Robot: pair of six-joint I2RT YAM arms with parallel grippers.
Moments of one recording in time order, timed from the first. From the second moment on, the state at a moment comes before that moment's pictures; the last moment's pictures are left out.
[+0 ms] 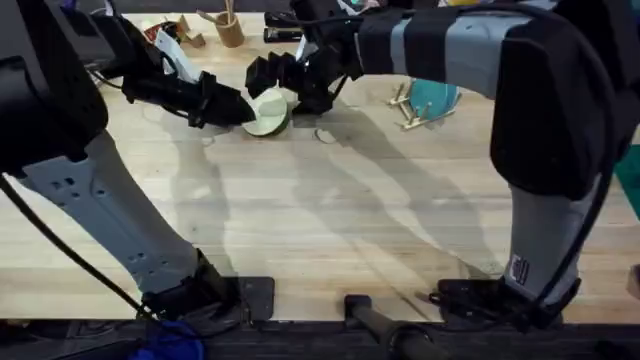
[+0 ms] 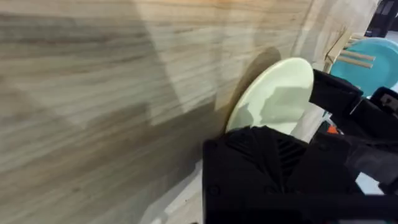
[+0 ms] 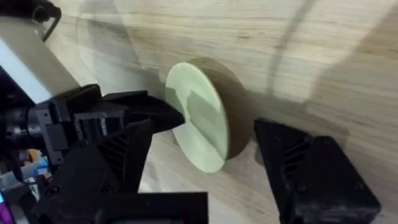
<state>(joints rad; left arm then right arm) 0.35 2.15 1.41 -1.00 0.87 0.19 0.64 2.21 1.68 -0.40 -0.40 0.79</state>
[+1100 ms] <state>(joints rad) 0.36 2.15 1.41 -1.00 0.87 0.19 0.65 2.22 1.68 -0.41 -0.41 0.81</state>
